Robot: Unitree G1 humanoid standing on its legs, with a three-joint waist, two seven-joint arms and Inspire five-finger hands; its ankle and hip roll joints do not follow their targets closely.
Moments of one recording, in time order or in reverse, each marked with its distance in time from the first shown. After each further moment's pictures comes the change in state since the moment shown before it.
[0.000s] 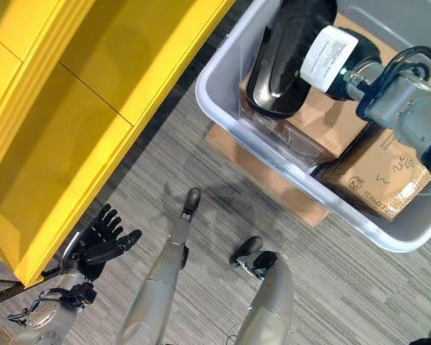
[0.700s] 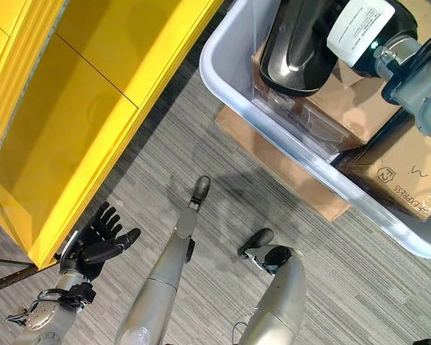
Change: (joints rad) left arm 0.005 0.000 -0.002 -0.003 -0.003 -0.026 0.000; right arm -0.062 -0.008 -0.007 0.084 -0.002 0.054 -0.071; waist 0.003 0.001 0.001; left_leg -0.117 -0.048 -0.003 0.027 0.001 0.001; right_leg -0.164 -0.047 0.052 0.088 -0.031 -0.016
